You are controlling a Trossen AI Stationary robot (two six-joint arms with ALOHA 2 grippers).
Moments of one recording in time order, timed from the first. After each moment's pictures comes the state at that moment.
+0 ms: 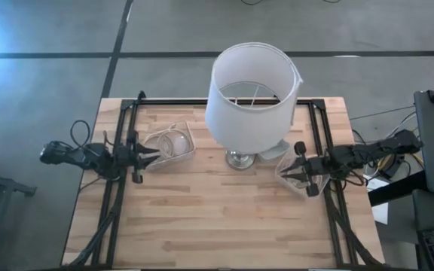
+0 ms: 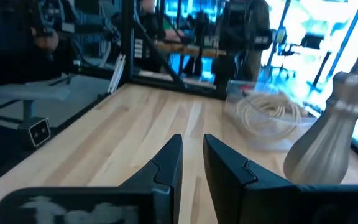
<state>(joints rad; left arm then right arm) -0.24 0.00 0.13 -0.03 -0.39 0.15 0.29 0.34 0.24 0.00 0.10 -0.06</state>
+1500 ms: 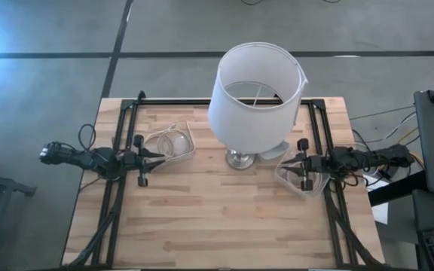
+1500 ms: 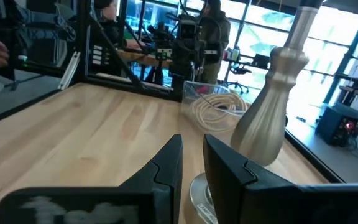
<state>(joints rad) -0.23 0.00 0.01 0.07 -0.36 0.19 0.17 0.03 0.01 0.02 0.13 -0.17</state>
